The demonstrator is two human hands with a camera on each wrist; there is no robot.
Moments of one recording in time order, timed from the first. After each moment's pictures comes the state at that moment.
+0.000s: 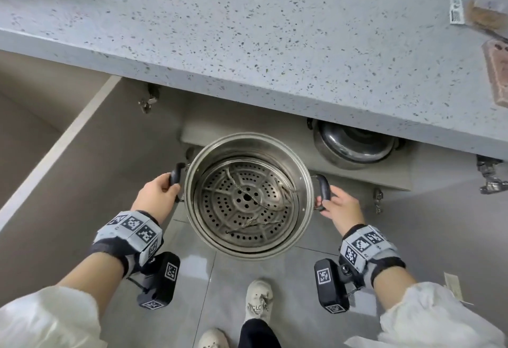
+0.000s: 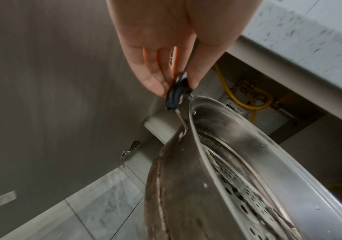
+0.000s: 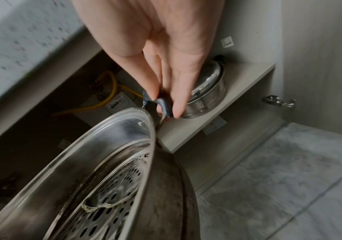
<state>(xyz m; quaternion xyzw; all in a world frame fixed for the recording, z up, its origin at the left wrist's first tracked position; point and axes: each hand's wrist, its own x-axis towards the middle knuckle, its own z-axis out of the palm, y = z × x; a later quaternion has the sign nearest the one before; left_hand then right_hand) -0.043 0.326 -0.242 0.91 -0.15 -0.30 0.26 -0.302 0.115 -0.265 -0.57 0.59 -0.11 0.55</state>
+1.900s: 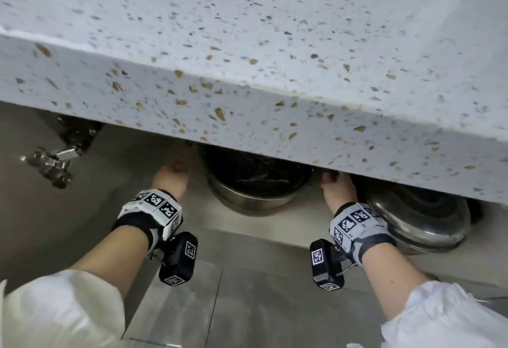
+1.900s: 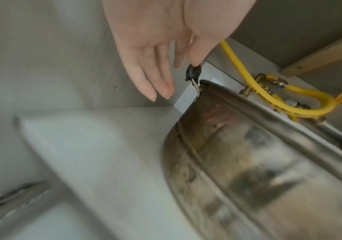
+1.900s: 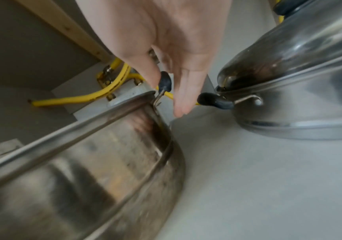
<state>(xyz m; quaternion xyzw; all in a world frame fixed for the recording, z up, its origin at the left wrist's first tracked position) 0.114 0.113 -0.410 0.87 -0.11 -0.27 0.39 -0.109 -0.066 -0.407 -0.71 0.61 -0.10 0.35</state>
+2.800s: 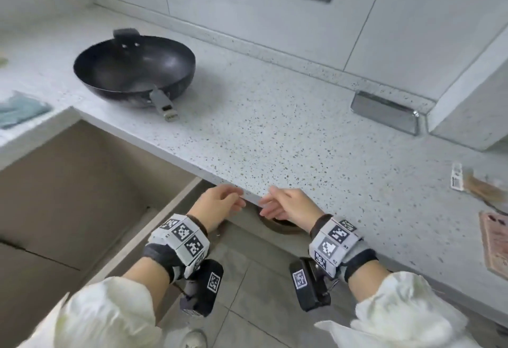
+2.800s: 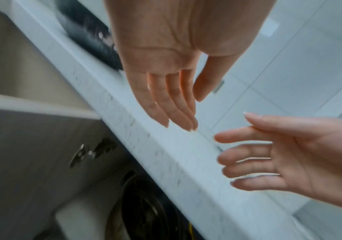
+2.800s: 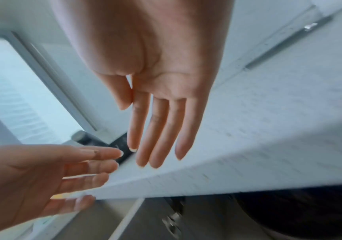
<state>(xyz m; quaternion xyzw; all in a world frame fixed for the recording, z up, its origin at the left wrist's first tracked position) 0.000 0.269 -0.043 0.80 -0.20 -0.31 0.48 -0.095 0.122 -0.027 -0.78 0.27 0.08 0.56</state>
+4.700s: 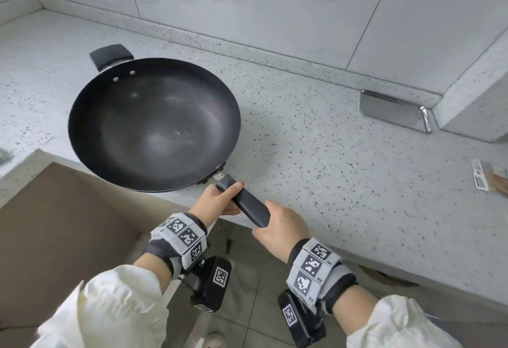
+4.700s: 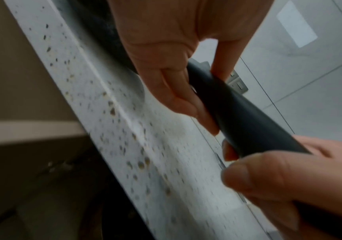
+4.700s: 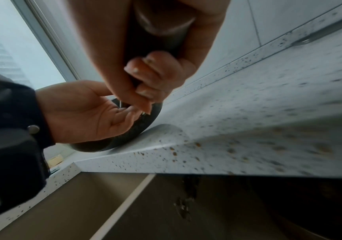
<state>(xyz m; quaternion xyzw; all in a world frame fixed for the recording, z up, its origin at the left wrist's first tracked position) 0.139 0.250 -0.051 0.70 -0.12 -0.42 0.57 0.015 0.170 -0.044 -0.89 0.32 0.05 0.31</state>
